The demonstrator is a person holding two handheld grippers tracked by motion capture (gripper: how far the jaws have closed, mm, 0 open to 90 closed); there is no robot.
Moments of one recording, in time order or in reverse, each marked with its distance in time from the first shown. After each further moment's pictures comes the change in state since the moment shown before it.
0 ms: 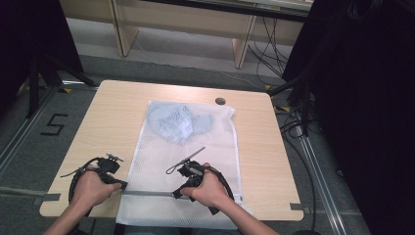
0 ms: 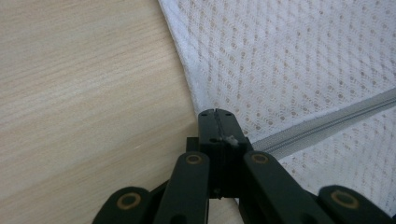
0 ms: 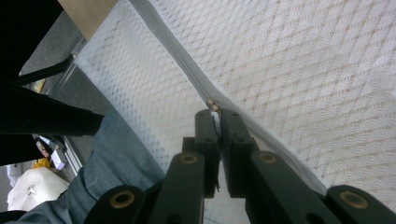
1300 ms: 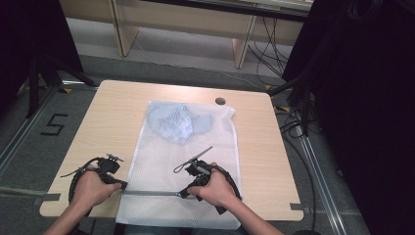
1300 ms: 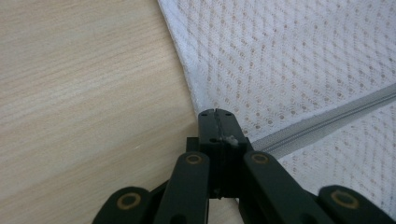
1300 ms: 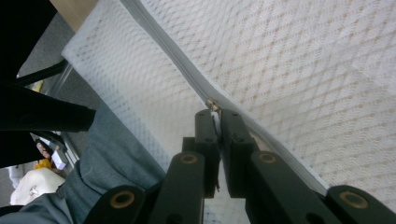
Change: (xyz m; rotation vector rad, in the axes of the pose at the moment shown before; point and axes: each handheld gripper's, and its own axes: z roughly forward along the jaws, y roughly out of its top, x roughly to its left) left arm 0.000 0.000 0.000 0.001 0.001 0.000; right arm -0.011 -0.009 -0.011 0.005 0.001 0.048
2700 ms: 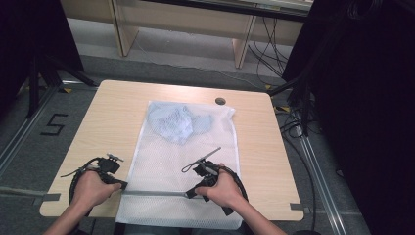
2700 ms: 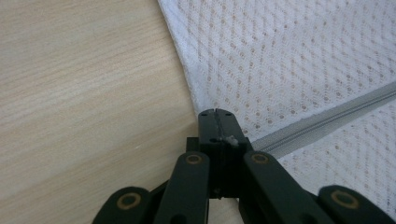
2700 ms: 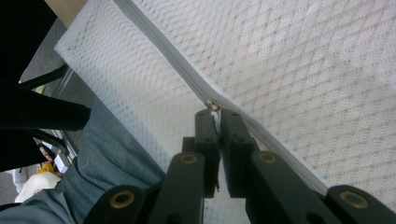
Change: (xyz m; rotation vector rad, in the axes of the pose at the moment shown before) left arm 0.002 0.001 -0.001 0.007 0.007 0.035; right arm -0.014 -0.012 -0.011 -0.011 -0.004 0.004
